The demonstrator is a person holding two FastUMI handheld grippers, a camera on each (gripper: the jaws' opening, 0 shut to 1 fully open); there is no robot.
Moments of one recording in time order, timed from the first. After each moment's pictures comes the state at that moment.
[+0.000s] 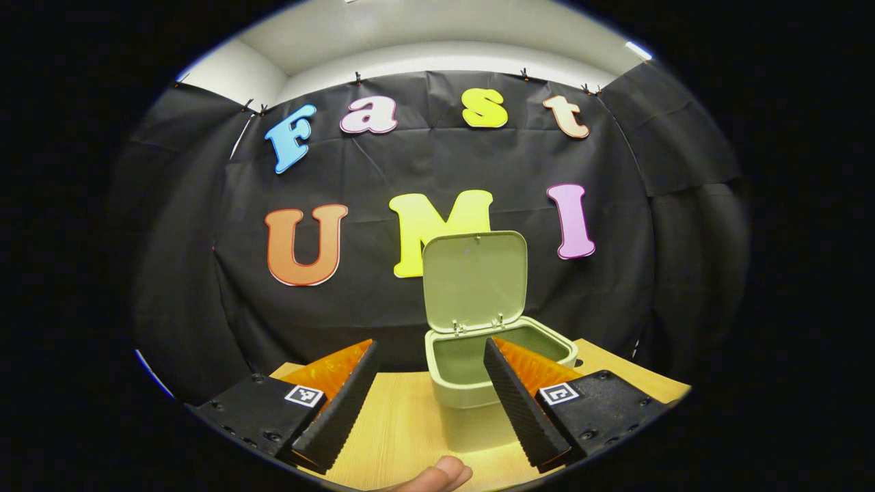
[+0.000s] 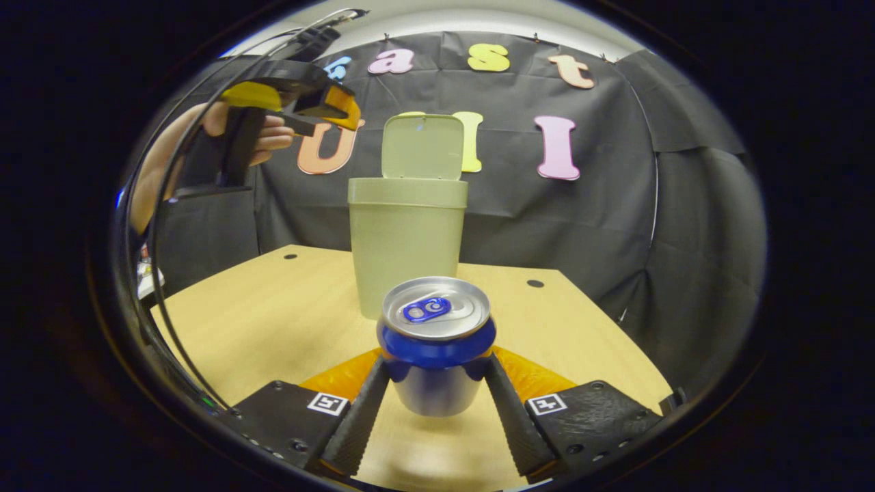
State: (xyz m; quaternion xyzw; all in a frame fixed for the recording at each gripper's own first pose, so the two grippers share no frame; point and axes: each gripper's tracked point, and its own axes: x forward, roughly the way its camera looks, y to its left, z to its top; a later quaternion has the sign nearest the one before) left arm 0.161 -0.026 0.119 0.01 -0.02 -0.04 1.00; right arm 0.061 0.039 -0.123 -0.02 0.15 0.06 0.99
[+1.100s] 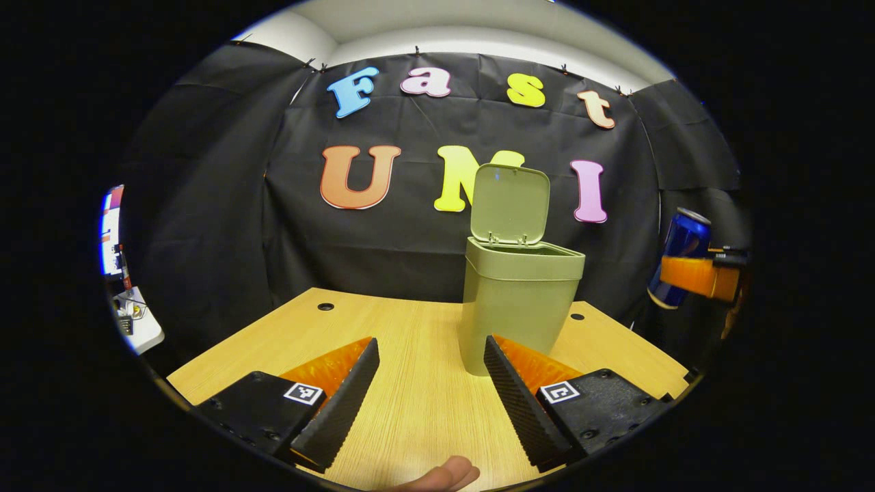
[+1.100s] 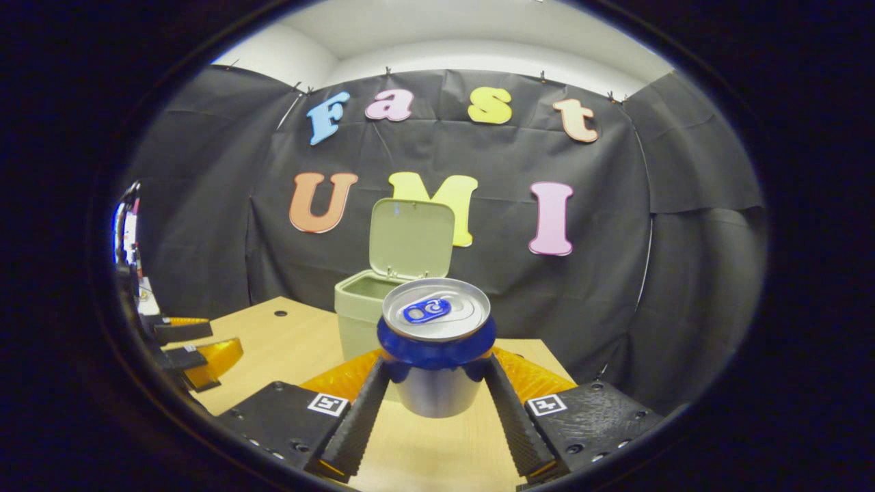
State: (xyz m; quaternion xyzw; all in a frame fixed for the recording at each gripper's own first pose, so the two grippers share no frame) left arm 0.059 0.034 -0.015 -0.06 0.05 -0.01 1.00; right arm 0.111 0.033 0.059 -0.03 0.05 0.05 1.00
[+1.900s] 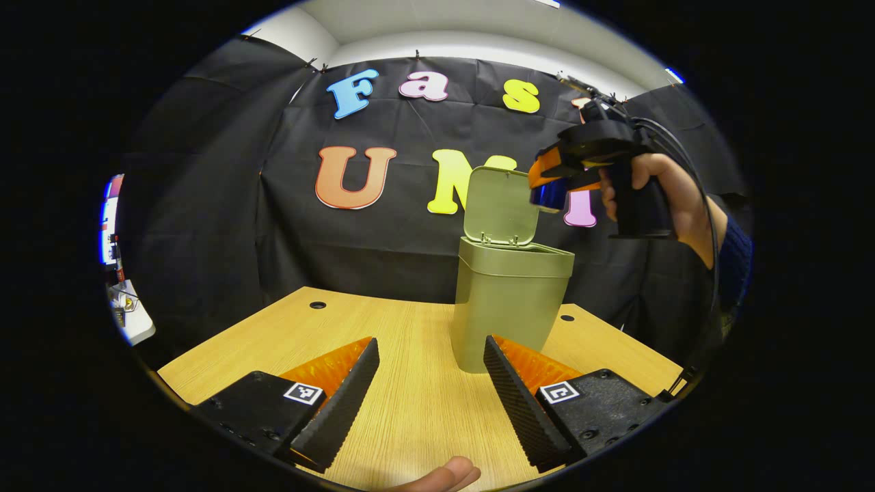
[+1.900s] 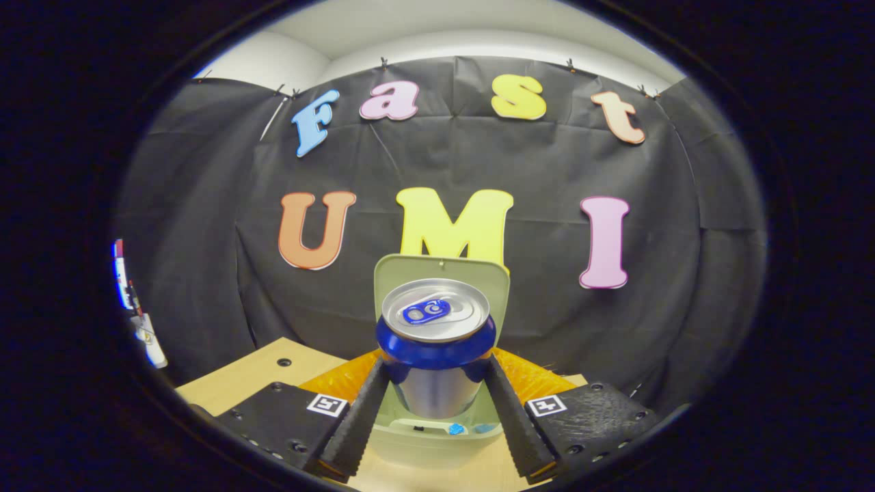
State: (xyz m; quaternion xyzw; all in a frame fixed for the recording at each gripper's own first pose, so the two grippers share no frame) left arm 0.050 0.030 -0.027 -0.07 0.04 -0.03 1.00; right arm 0.308 0.128 0.119 -0.01 0.09 0.08 0.99
